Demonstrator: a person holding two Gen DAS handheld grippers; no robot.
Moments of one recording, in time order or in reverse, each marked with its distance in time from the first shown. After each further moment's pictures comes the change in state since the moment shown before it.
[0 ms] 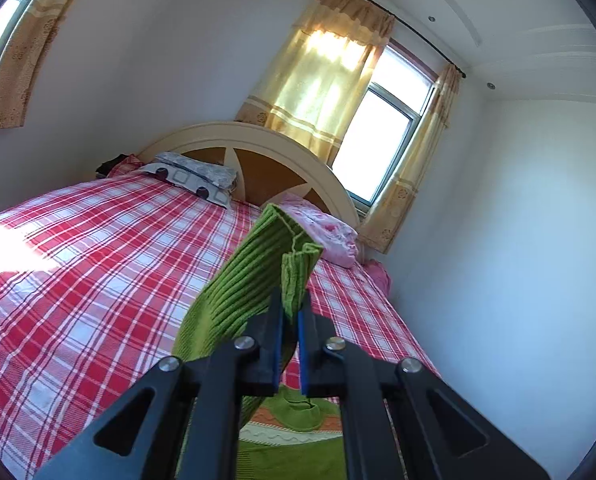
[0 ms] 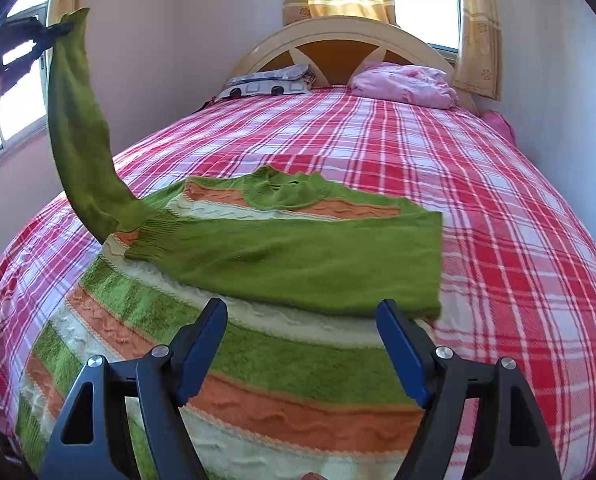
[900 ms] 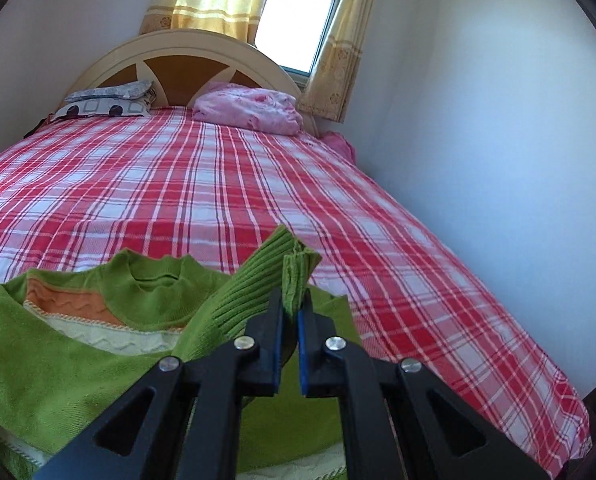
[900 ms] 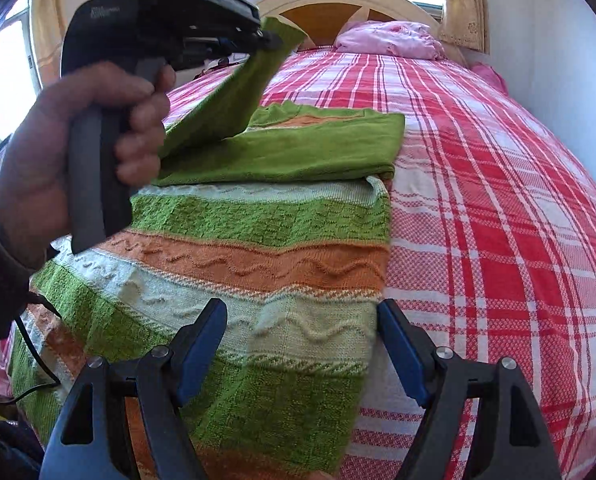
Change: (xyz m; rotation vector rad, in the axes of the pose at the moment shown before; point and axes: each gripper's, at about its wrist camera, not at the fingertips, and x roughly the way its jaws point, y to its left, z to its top) left arm 0.138 -0.166 -0.210 0.266 0.363 -0.057; right arm -0.016 -0.040 -0.086 0.075 0.133 0.034
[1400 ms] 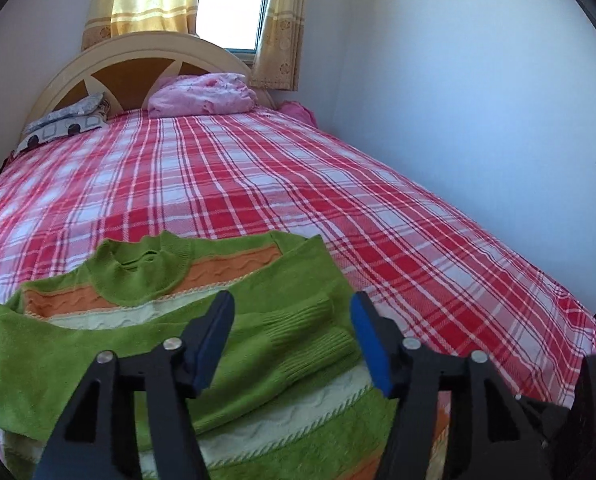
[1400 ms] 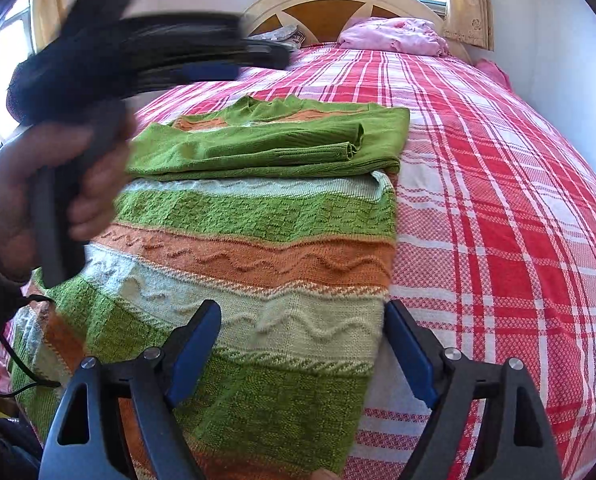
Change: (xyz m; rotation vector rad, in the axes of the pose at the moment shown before) left arm -0.030 -0.008 -0.028 0.218 0.075 -0.064; right arm 0.002 0.003 0.000 -0.008 0.000 0.013
